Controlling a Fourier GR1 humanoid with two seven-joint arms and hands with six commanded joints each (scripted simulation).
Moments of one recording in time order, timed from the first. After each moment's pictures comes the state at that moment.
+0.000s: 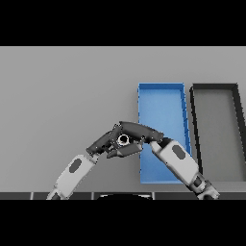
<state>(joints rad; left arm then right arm) -0.27 0.13 -0.53 -1.56 0.06 -0.24 -0.01 -0.55 -0.21 0.48 -1.75 -0.36 0.46 0.17</state>
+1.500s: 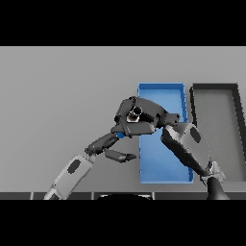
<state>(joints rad) -0.27 0.16 -0.54 -1.56 -0.06 -0.31 0.08 -0.83 -0.31 0.31 -1.81 -0.90 0.19 0.47</state>
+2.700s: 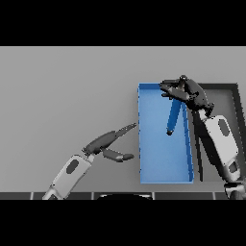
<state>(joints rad) -0.26 0.17 -0.53 -1.56 -0.05 -0.31 0.07 -0.62 -0.56 0.24 -1.40 -0.76 -0.10 0.58</state>
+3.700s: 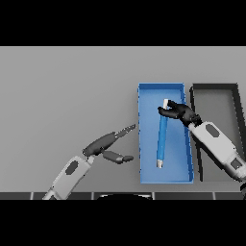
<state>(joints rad) -0.24 0.17 -0.53 -1.57 -0.05 -0.31 0.08 -0.71 -0.74 0.83 -1.18 -0.86 -0.12 0.55</state>
